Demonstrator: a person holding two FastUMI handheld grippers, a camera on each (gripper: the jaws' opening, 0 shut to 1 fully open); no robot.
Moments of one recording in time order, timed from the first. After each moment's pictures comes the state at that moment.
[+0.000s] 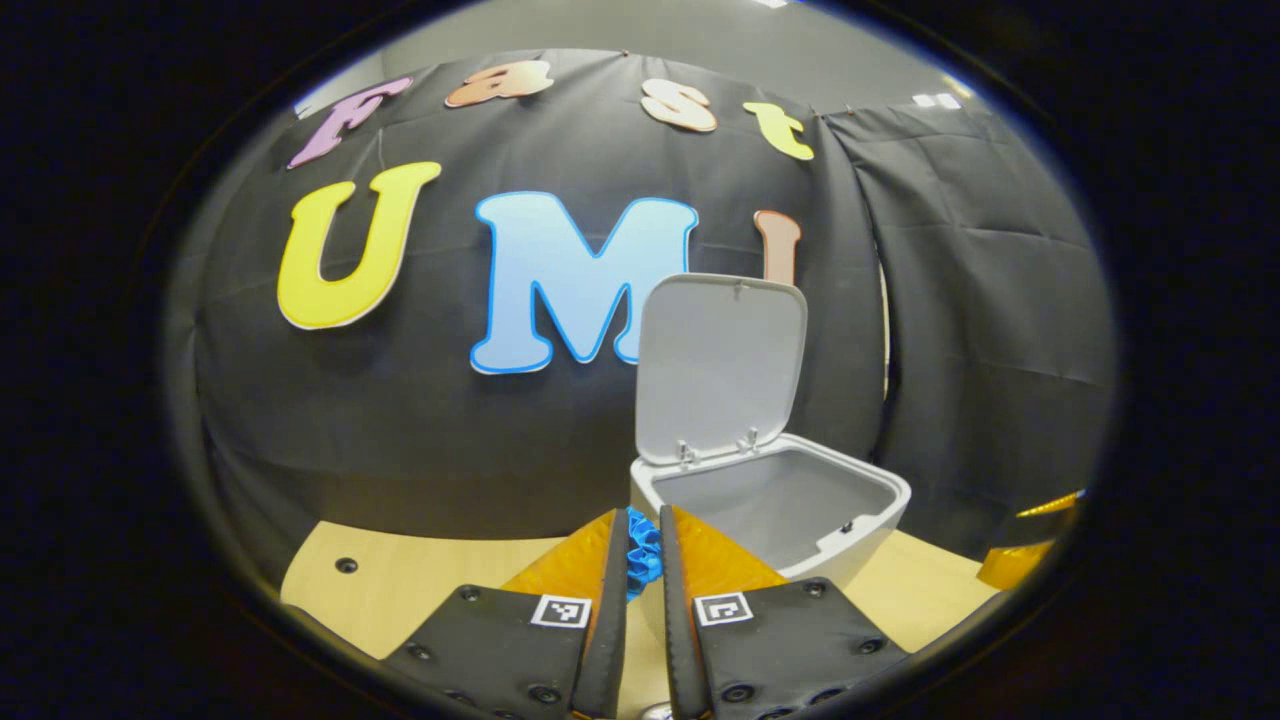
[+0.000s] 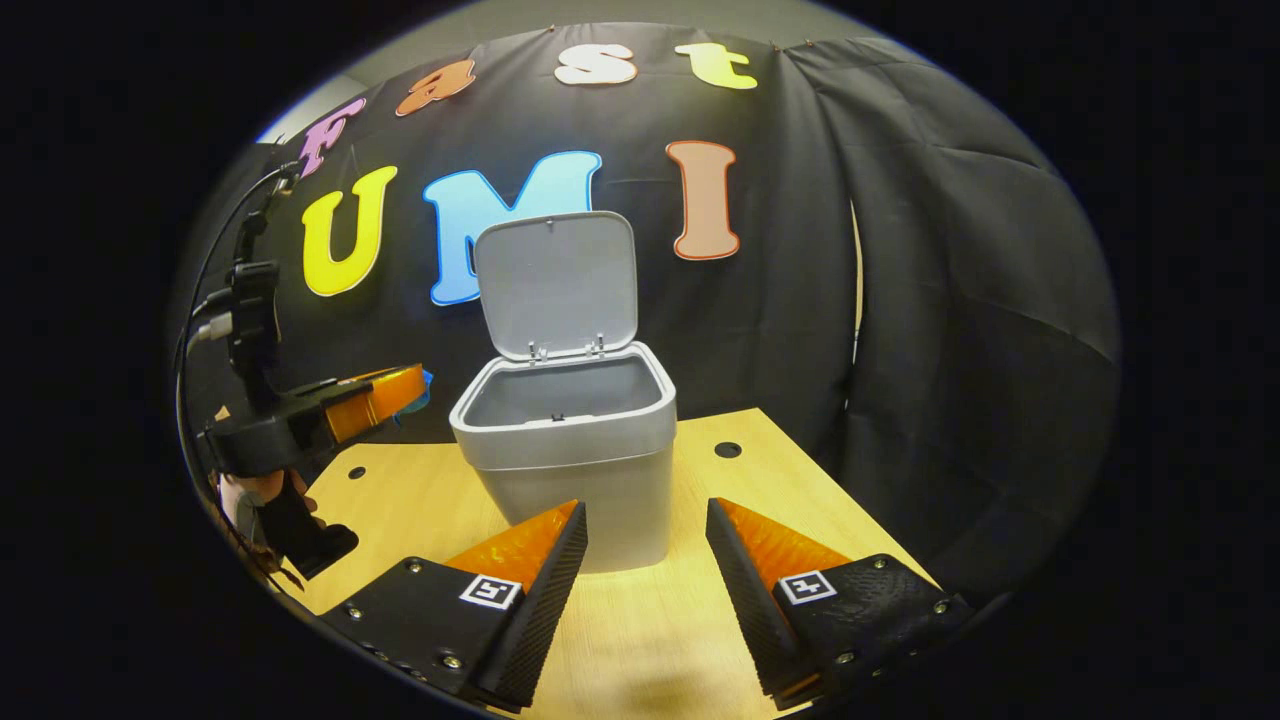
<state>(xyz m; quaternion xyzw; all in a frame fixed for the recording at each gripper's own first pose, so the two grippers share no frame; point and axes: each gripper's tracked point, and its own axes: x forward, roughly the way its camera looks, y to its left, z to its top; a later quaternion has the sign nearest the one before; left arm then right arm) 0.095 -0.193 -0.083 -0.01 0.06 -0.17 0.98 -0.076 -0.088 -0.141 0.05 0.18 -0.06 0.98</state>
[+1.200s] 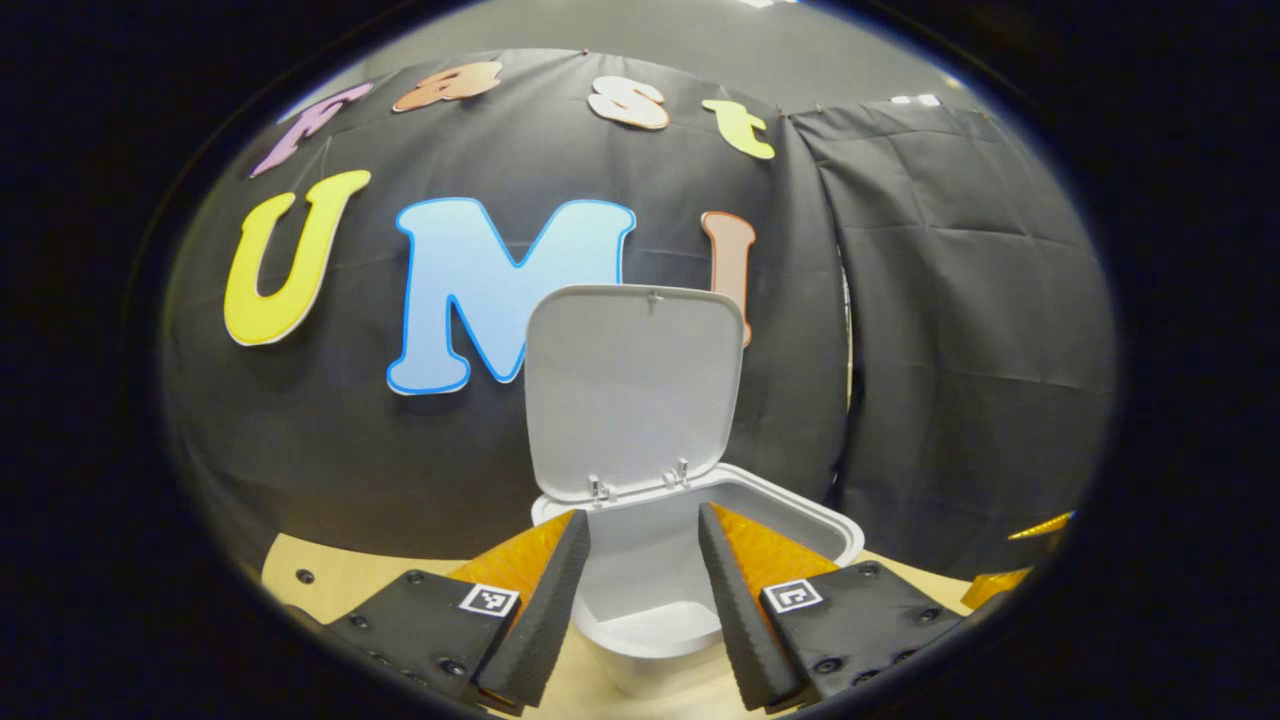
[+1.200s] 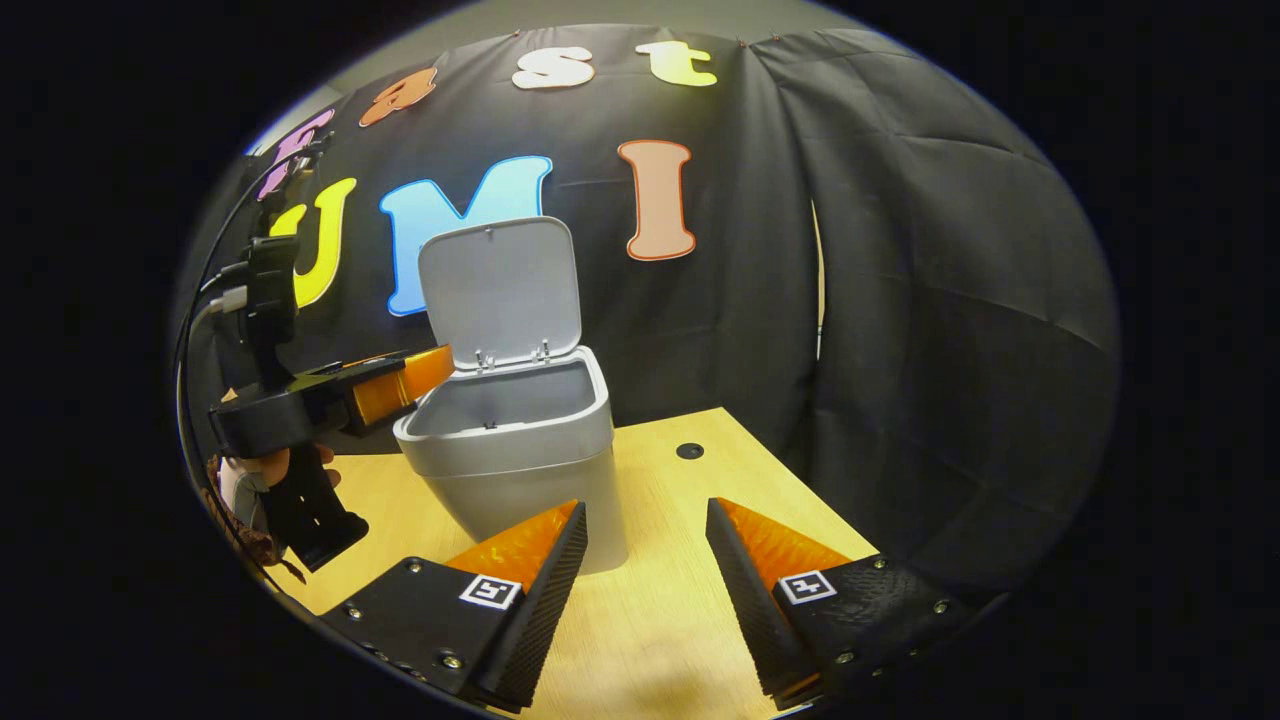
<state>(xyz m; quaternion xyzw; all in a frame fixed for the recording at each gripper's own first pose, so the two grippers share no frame) 0.124 -0.264 -0.074 -0.01 0.05 -0.21 0.98 -0.074 -0.119 -0.142 0.06 0.18 -0.09 0.98</state>
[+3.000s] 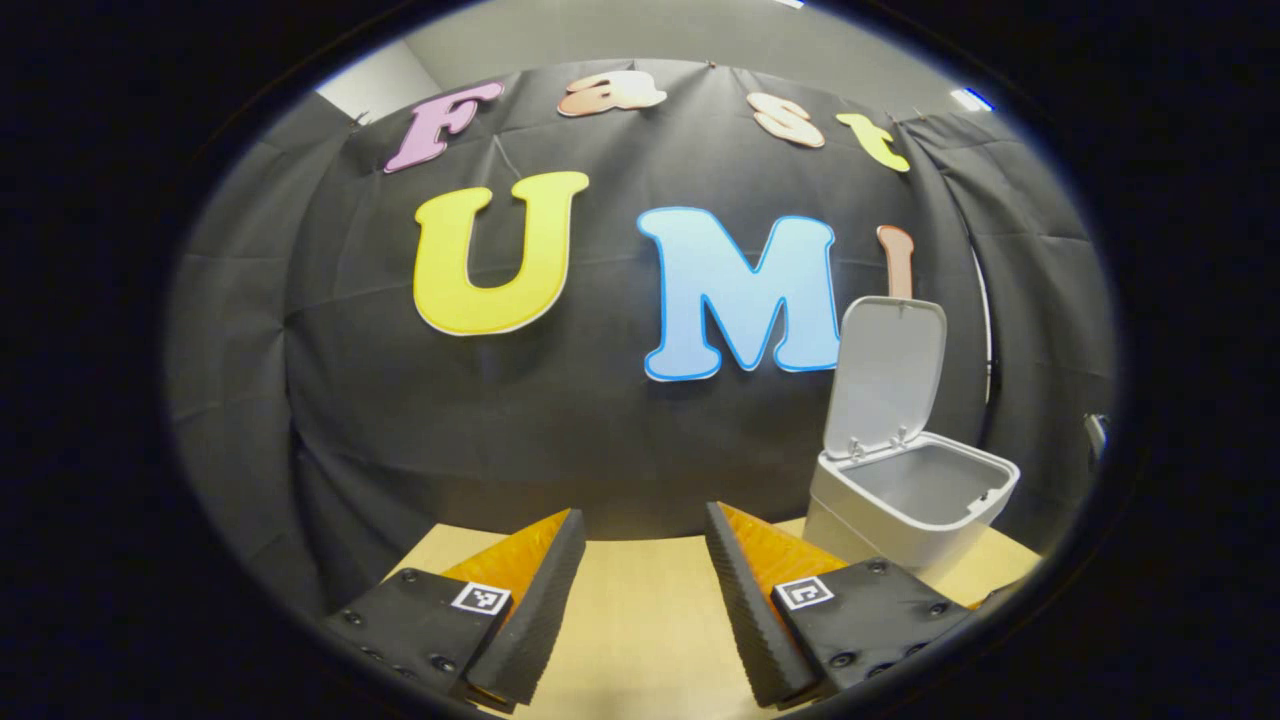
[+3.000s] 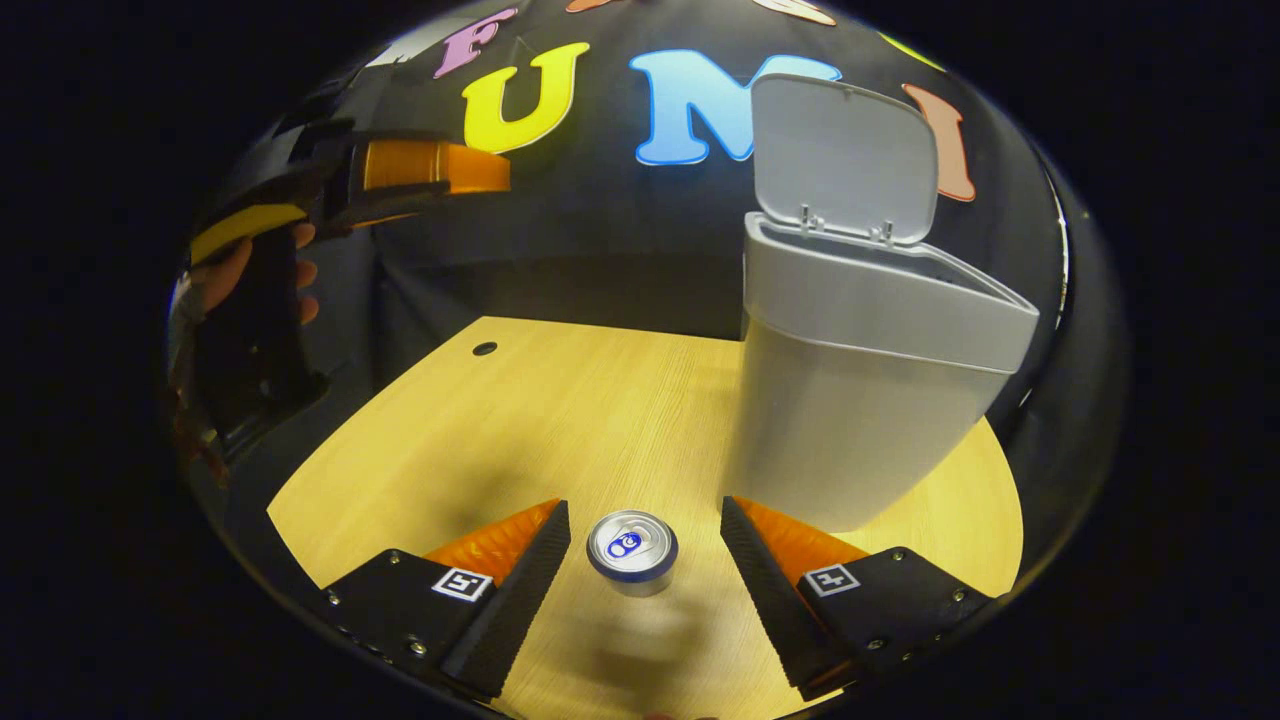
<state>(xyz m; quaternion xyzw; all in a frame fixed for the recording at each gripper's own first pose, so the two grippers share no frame) 0.086 -0.002 -0.082 0.00 0.05 -0.01 1.00 -0.019 0.122 -0.259 -0.04 0.30 0.18 0.93</state>
